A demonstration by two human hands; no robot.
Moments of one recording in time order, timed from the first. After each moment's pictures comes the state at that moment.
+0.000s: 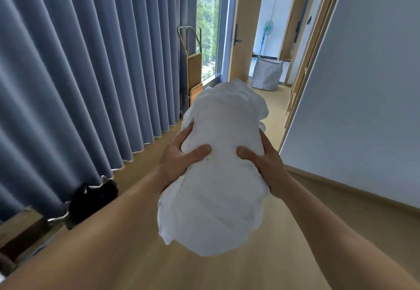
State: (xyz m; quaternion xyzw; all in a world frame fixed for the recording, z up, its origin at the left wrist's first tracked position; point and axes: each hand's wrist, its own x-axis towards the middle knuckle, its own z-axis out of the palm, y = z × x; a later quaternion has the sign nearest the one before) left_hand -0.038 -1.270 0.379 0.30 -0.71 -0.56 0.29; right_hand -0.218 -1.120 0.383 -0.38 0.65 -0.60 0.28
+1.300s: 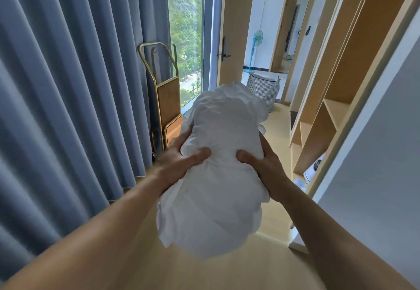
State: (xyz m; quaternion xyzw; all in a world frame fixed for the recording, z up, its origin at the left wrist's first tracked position) left_hand -0.579 -1.839 0.386 0.28 -0.74 -0.54 0.29; right_hand -0.754 -1.675 0.386 -0.36 0.66 -0.61 0.23
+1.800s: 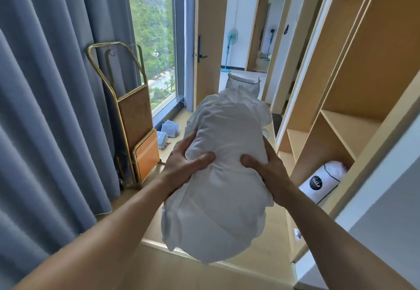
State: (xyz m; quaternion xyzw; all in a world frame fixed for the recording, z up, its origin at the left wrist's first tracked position) left_hand -0.815 -2.074 0.367 0.22 -0.74 -0.57 0.27; right_hand -0.965 -1.888 0.370 -0.30 0.69 -0.62 0.20
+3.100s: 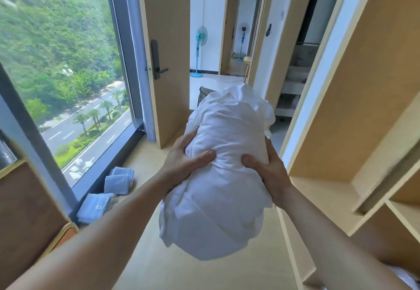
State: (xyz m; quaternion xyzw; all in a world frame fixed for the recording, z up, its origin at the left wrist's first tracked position) left_hand -1.516 -2.528 0.381 0.09 -0.78 -0.56 0.26; right_hand -1.628 -2.317 0.384 -0.25 0.69 -0.66 0.15
